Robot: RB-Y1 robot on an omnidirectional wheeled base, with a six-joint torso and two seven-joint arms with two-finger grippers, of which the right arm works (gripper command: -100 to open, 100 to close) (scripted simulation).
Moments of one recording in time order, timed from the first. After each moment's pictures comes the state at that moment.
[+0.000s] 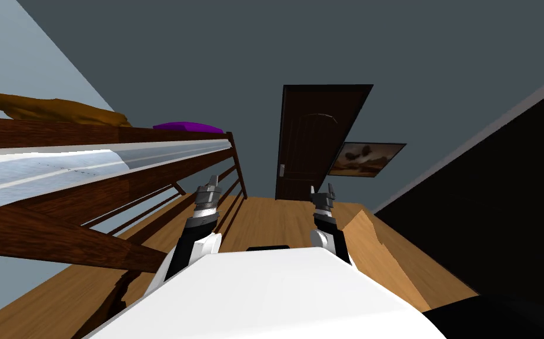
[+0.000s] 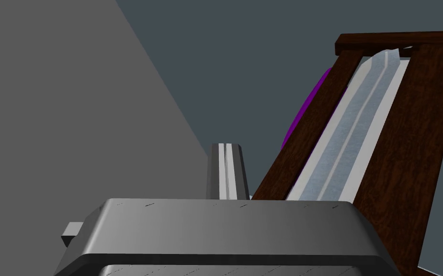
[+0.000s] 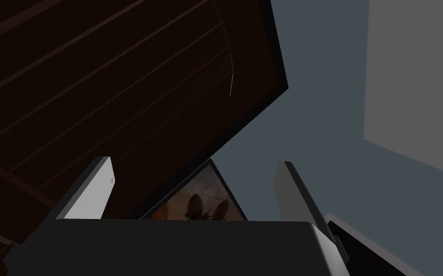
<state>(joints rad) 0.45 -0.07 -0.01 -2.06 -0.43 -0.53 -0.15</state>
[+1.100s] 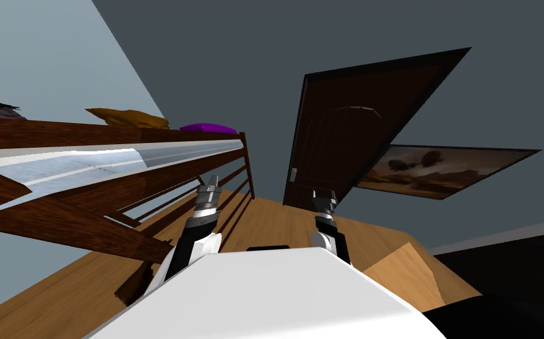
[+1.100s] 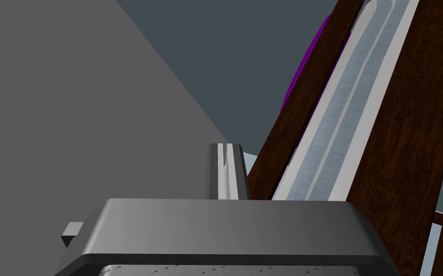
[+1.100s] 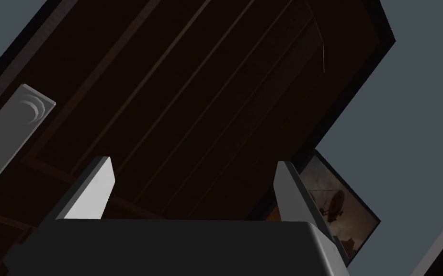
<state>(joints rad) 0.45 -0.10 -0.02 -1.95 -0.67 -0.57 -0.27</state>
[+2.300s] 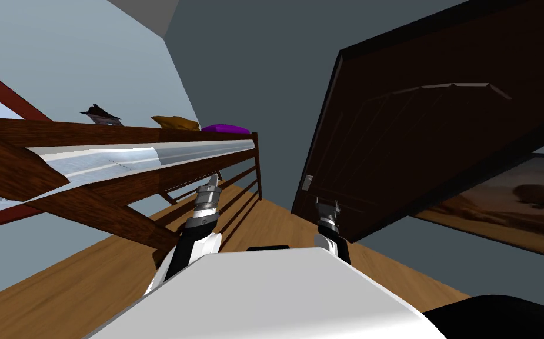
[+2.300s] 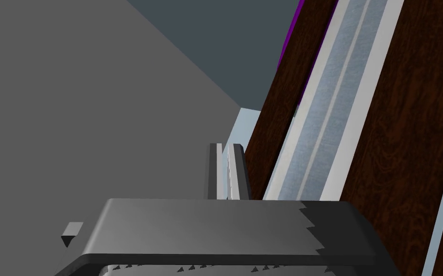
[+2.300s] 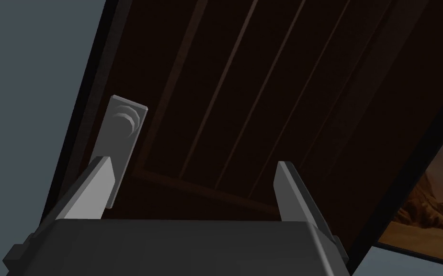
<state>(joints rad) 0.45 -0.13 -0.03 -1.81 -0.93 -0.61 -0.40</state>
